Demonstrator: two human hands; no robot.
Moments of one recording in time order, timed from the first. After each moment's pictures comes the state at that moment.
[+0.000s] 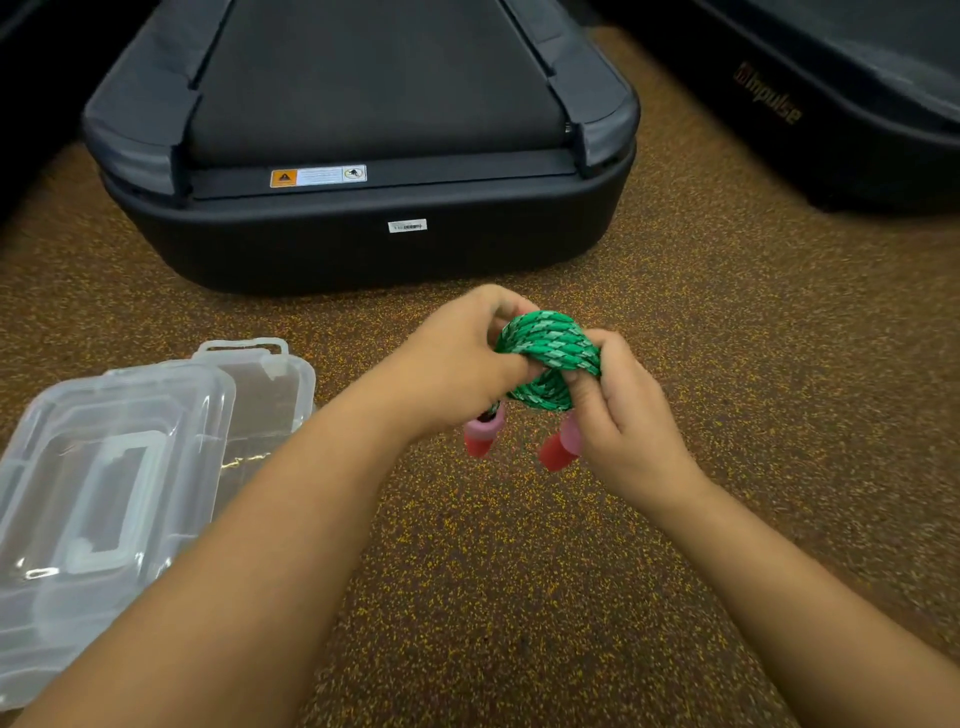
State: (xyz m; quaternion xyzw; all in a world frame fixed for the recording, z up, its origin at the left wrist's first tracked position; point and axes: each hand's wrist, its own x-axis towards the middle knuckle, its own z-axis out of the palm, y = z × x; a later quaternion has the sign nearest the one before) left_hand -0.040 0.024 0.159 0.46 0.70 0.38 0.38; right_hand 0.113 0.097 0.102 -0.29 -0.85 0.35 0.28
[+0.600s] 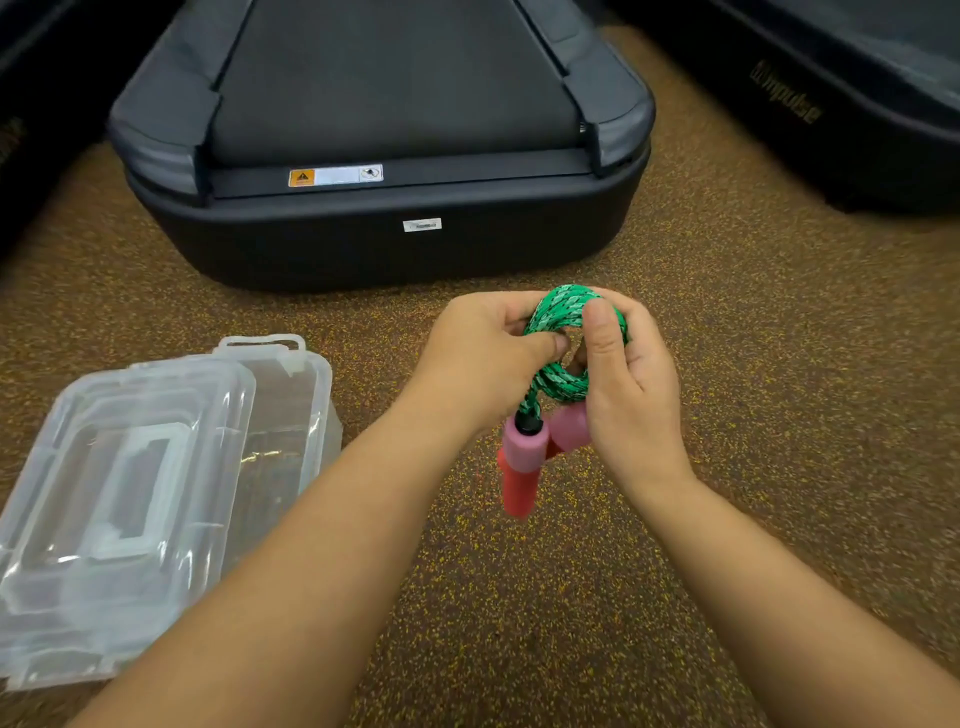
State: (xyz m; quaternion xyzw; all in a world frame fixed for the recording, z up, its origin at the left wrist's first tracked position) left_hand -0.024 0.026 0.153 0.35 0.67 0.53 0.39; right_hand 0.085 0.085 0.116 -0.34 -0.69 0.48 0.43
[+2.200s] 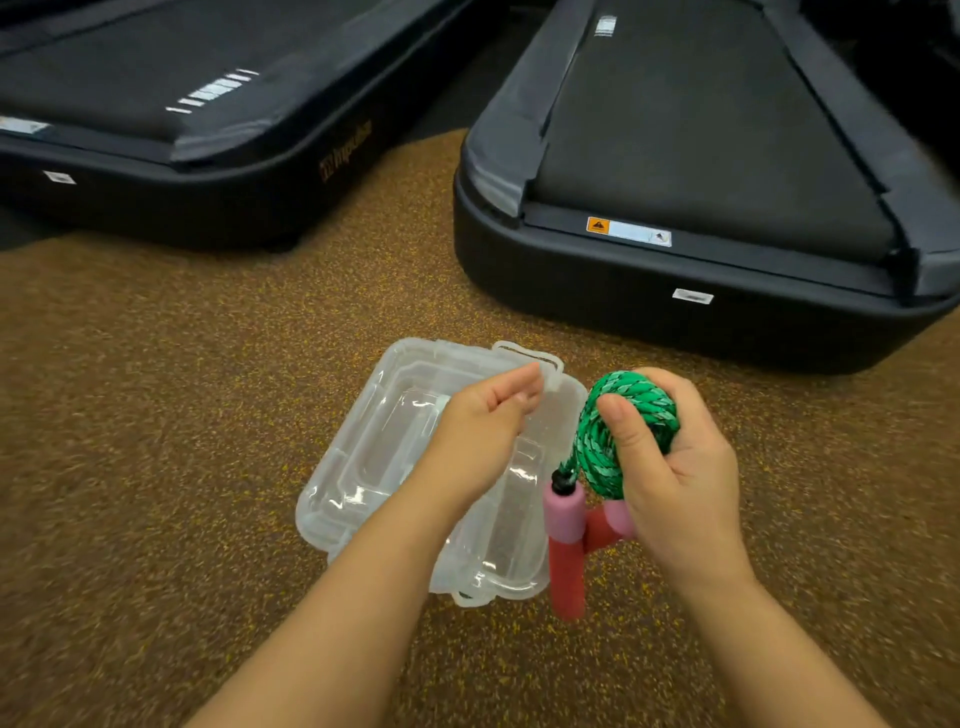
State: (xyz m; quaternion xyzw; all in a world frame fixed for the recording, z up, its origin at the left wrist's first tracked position) left_hand -0.163 -0.163 0.116 0.15 0.68 0.65 0.30; right_hand -0.048 -0.061 0.138 -0.21 -0.79 0.48 0.31
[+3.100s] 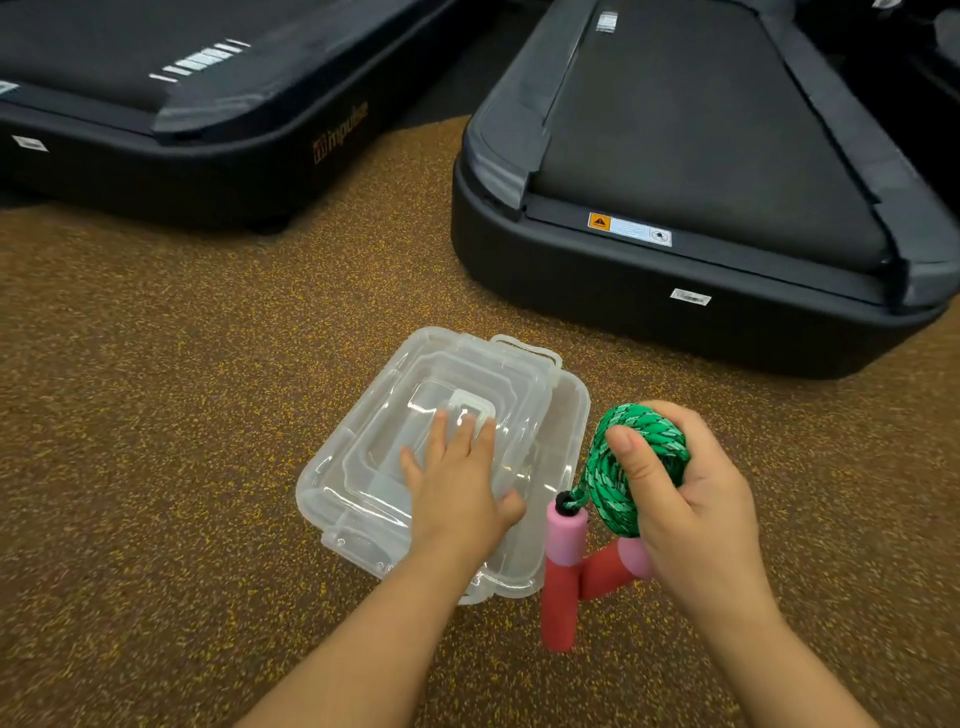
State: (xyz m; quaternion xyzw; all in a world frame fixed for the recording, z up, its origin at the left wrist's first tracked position) left_hand -0.149 -0.181 0.033 0.26 0.94 0.19 0.12; right_hand -0.032 -0.071 0.138 -0.23 -0.81 0.46 0.27
